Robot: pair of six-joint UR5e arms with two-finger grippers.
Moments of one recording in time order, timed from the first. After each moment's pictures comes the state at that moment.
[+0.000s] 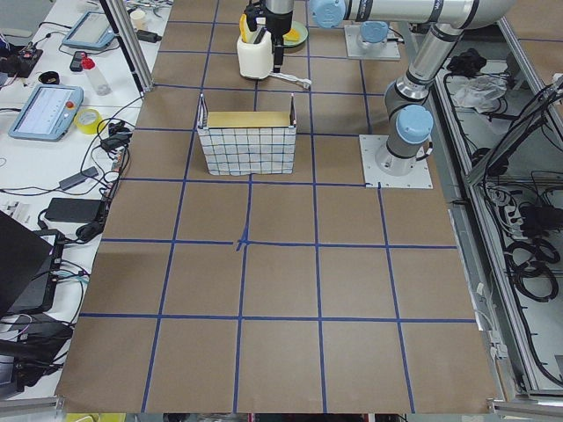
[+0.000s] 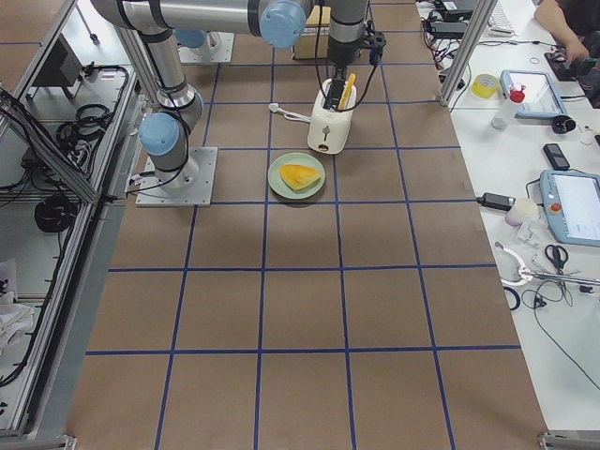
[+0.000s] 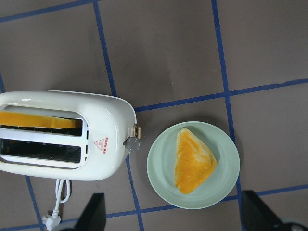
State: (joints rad) left arm -1.57 -1.47 -1.67 -1.51 1.59 -0.08; right arm 1.35 -1.53 1.45 -1.49 -1.53 -0.04
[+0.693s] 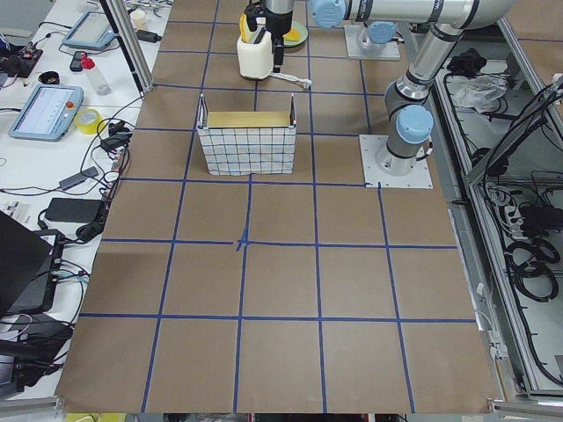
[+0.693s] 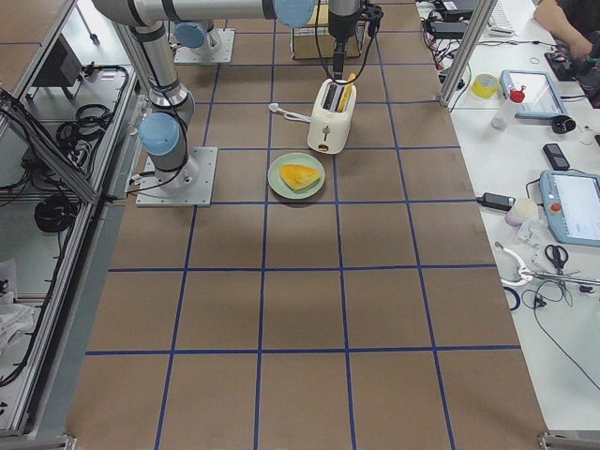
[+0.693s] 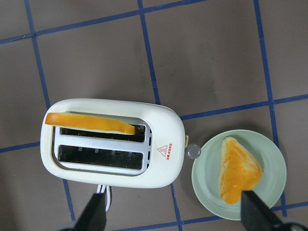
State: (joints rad) left arm -1.57 -1.47 -1.67 -1.51 1.59 -0.08; right arm 1.52 -1.51 1.44 -1.57 -1.53 0.12
